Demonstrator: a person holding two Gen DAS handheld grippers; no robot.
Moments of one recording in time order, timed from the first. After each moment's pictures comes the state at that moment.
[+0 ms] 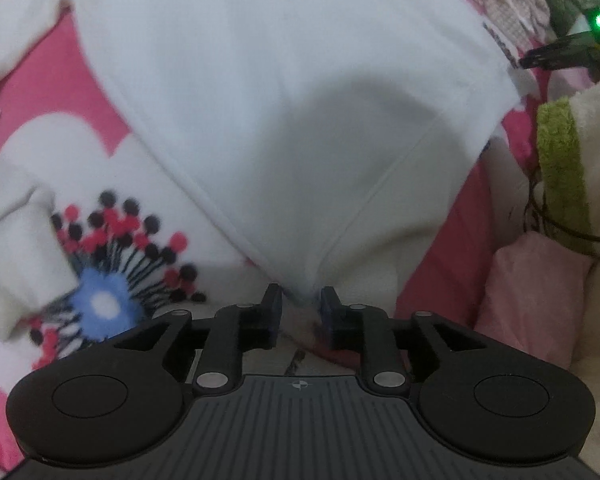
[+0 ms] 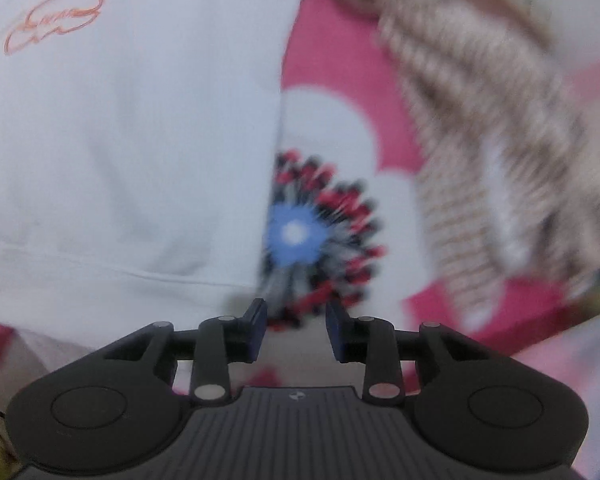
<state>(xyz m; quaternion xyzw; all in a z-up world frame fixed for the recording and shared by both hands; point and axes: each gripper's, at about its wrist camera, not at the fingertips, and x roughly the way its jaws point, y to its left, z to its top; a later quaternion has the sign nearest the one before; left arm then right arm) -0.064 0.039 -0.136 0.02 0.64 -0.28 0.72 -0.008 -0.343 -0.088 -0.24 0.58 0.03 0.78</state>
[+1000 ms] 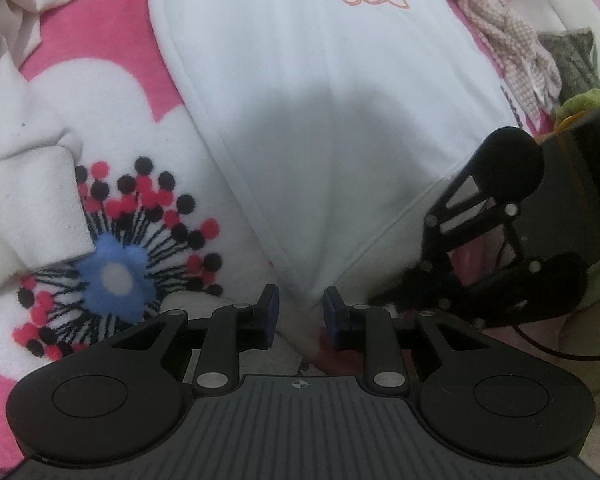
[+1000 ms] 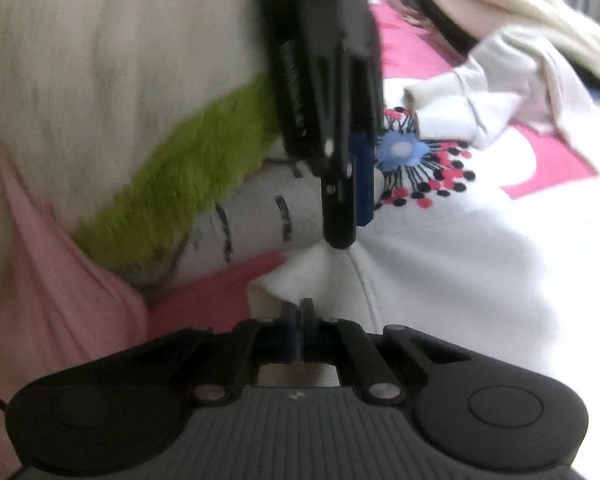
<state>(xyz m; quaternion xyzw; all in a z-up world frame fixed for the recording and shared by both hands) -0.066 0.077 -0.154 -0.09 0.63 -0.26 0.73 -0.108 -0.030 -0.136 -0.31 0.36 0.71 0.52</state>
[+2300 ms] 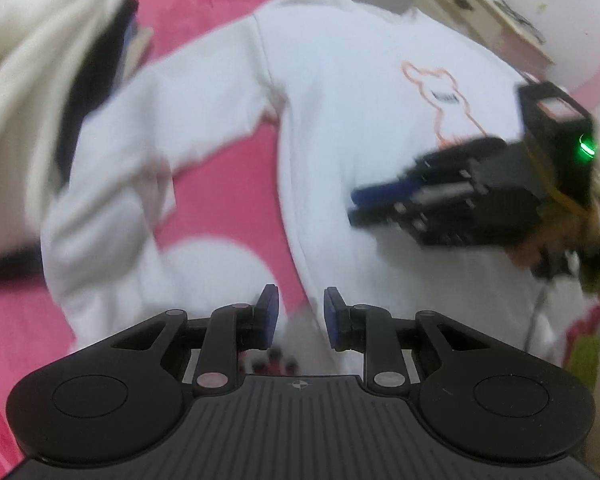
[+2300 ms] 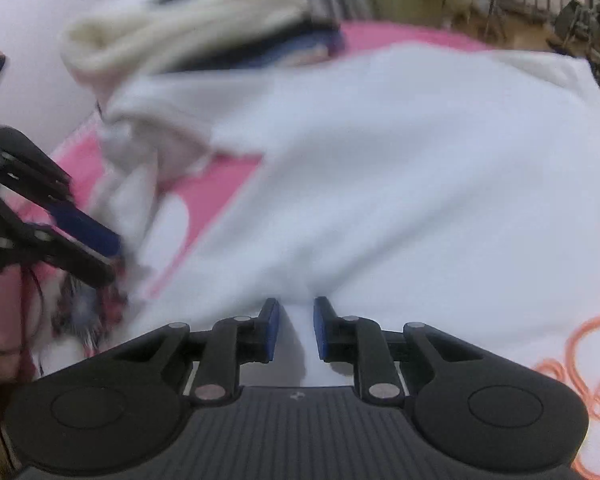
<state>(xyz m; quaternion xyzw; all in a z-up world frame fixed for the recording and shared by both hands) 0.013 0.113 -0.098 -0.09 0.55 -0.10 0.82 0.085 -0.002 -0.161 -0.11 0.44 0.53 0.72</state>
